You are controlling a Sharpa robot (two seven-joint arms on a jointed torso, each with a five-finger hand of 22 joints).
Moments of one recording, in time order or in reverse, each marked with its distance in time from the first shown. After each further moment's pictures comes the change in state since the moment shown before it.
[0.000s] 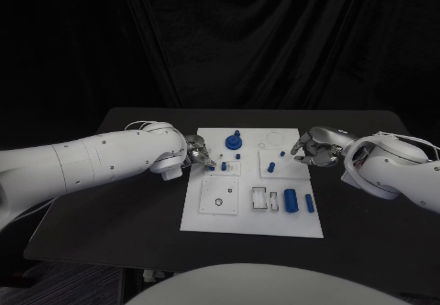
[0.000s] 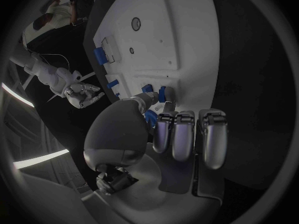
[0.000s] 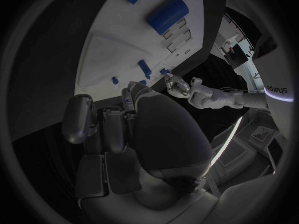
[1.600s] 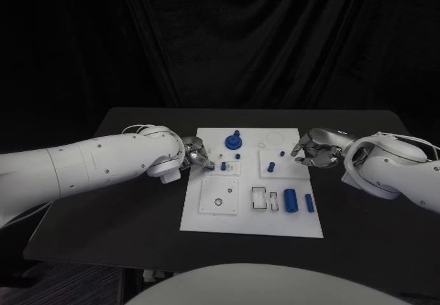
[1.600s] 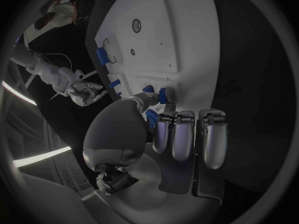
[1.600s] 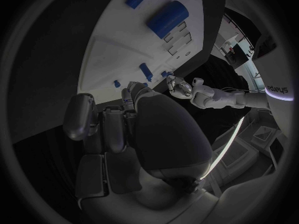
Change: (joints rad) left arm -0.010 -0.029 -0.004 0.032 0.002 -0.043 0.029; left_hand -0.020 -0.005 0.036 0.013 0.203 -0.008 0.009 0.017 0.047 0.000 0.000 0.000 0.000 0.000 0.000 0.000 0.000 0.000 0.000 0.000 0.000 0.000; right arm -0.001 0.000 0.000 -0.002 0.000 0.024 -0.014; right_hand 0.000 0.000 0.006 0.000 0.000 0.000 0.000 0.000 -0.001 -0.011 0.004 -0.015 0.000 0.000 0.000 -0.019 0.000 0.016 -0.011 0.004 -0.025 0.000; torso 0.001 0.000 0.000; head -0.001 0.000
